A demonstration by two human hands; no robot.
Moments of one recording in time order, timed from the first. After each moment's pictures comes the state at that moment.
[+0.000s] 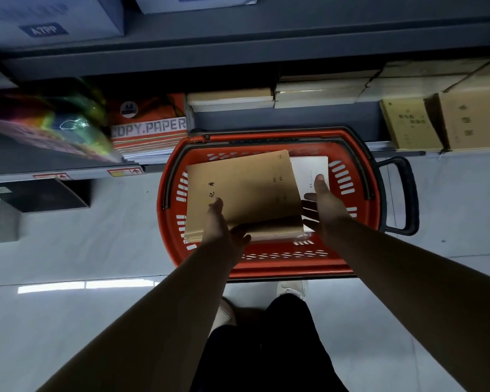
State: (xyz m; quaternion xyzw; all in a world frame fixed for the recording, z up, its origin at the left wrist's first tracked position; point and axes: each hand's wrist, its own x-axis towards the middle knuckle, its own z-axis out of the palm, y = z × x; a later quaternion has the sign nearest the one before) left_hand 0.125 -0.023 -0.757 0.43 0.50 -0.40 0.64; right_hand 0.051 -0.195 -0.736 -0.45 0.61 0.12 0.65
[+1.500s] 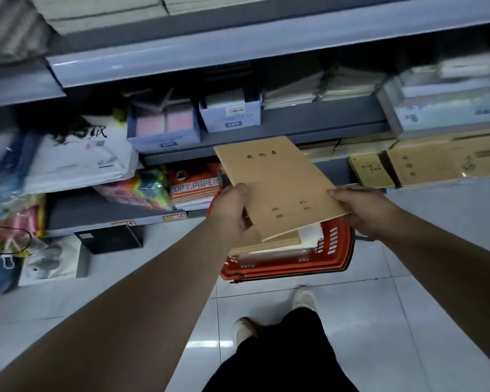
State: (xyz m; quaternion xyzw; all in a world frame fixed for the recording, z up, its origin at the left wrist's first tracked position) left_hand 0.139 -0.014 -0.471 0.60 0.24 -0.43 0.63; right_hand 0.002 -0.202 -0.486 -0.51 0.51 0.01 0.69
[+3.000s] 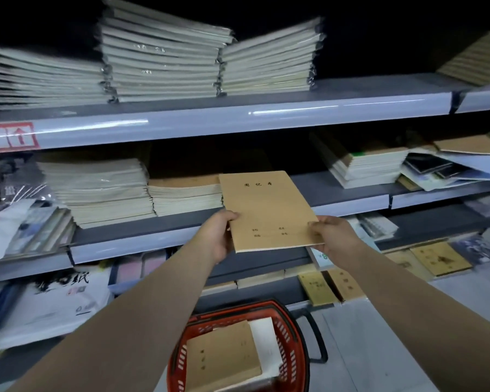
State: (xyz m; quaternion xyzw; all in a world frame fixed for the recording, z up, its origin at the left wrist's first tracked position) left_hand 0.184 -0.132 -0.214 0.57 0.02 -0.47 0.67; right_hand 0.028 -0.298 -0.235 -0.55 0.43 -0.20 0.69
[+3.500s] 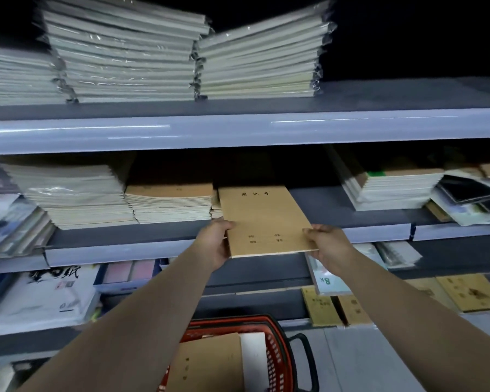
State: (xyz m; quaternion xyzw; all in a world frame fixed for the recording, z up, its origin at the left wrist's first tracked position) left_hand 0.211 -0.214 -0.242 0.57 0.09 -0.41 0.70; right_hand 0.083 -0.399 -0.267 -0.53 0.43 -0.14 0.71
